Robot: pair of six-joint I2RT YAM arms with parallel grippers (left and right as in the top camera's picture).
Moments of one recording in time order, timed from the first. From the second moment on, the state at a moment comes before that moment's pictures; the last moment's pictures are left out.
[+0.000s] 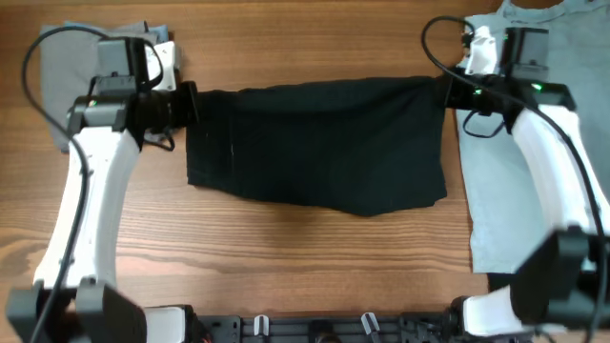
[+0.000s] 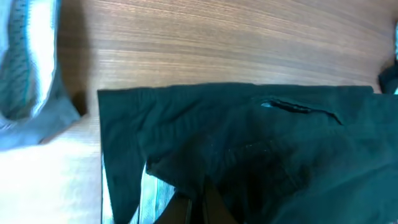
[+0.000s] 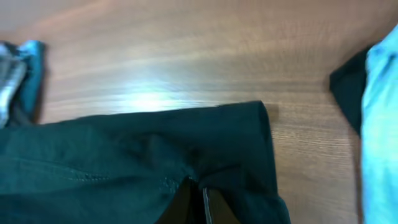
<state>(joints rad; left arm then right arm) 0.03 1.52 1.34 -0.83 0.29 -0.16 -0.10 1.63 1.32 -0.63 -0.47 0.08</state>
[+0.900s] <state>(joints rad) 0.03 1.46 1.19 -0.80 0.12 -0.16 -0.09 1.49 1.32 -0.81 -0.46 0.08</state>
